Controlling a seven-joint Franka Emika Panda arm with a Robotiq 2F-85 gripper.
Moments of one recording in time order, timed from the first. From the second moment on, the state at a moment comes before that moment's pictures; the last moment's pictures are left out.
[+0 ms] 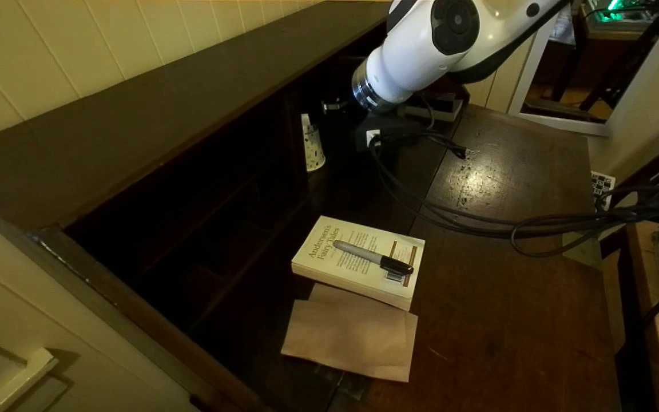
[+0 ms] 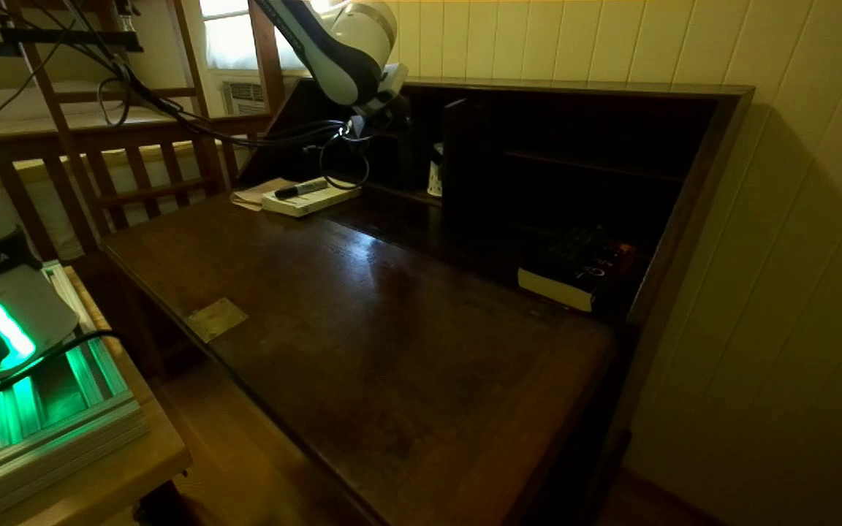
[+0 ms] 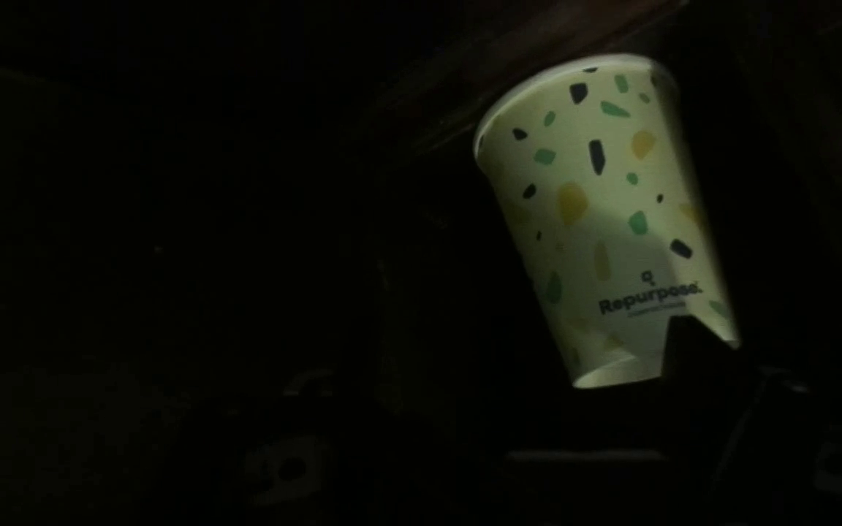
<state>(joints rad) 0.00 0.50 -0.22 -1.85 -1.99 3.03 2.46</state>
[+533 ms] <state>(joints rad) 0.00 0.48 -0.22 -1.85 -1.99 3.03 2.46</state>
